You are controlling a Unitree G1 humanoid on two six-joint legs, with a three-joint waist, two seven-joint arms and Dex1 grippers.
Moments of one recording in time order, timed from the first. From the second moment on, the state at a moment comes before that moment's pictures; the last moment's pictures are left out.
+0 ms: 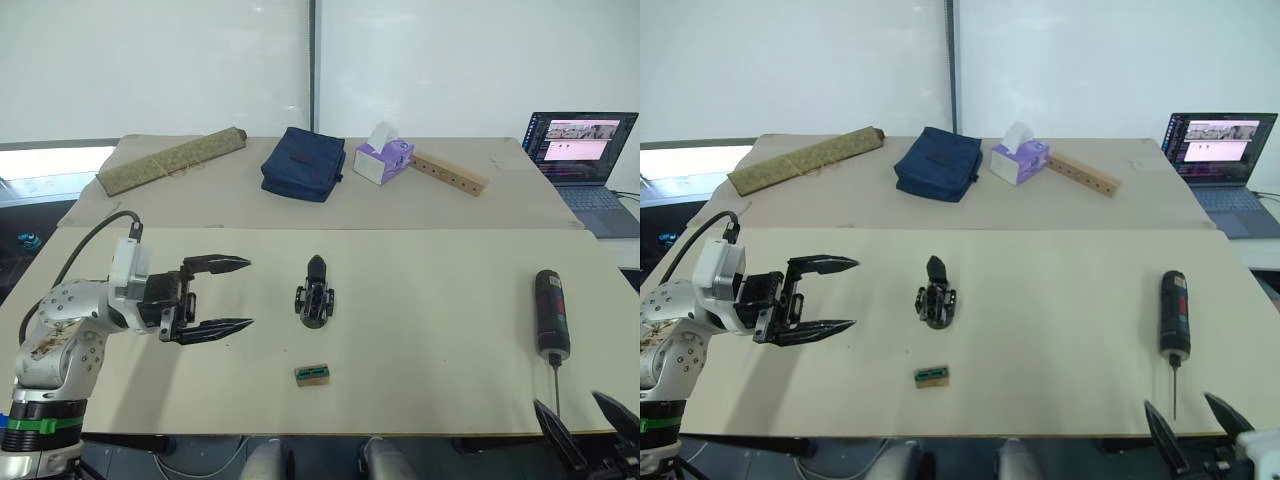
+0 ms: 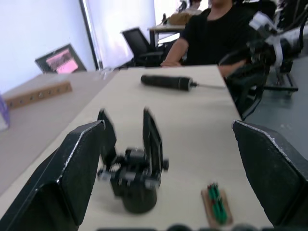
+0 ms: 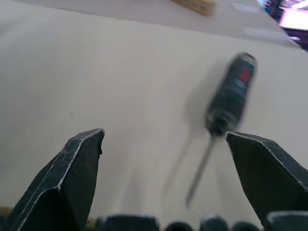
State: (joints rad) left arm -0.19 0.76 0.22 -0.22 -0.75 0.20 -1.42; right arm 0.91 -0.11 -0.70 -0.56 0.46 -0.04 0.71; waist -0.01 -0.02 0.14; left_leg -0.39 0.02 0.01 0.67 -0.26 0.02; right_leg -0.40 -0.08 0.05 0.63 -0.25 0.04
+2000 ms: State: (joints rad) left arm -0.19 0.74 0.11 -0.21 -0.64 0.18 -1.39; right arm -0.12 -0.93 -0.35 -0.43 0.70 1.09 0.53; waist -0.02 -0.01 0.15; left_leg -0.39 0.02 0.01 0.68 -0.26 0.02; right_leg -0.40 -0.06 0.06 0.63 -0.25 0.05
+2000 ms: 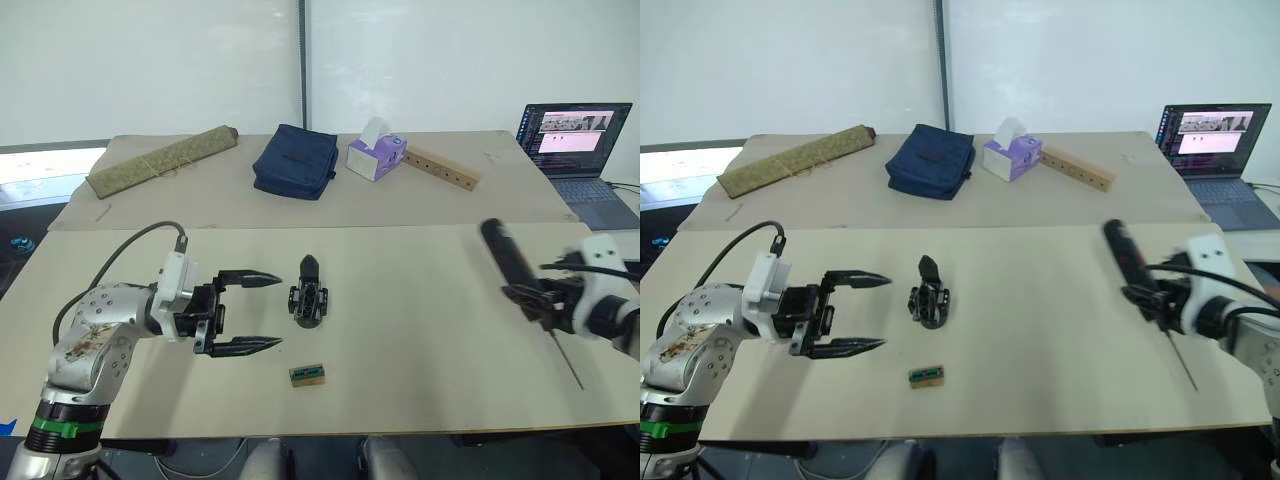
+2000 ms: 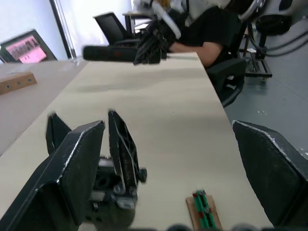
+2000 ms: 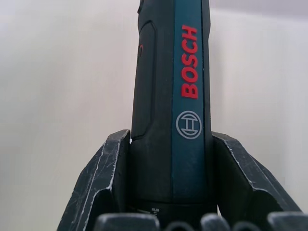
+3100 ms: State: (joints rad) left arm -0.08 0.75 0.10 -0.20 -0.59 0.10 -1.42; right arm -0.54 -1.21 0.13 -0.48 0.63 1.39 0.85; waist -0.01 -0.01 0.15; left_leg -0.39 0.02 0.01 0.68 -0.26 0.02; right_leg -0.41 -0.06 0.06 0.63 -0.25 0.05
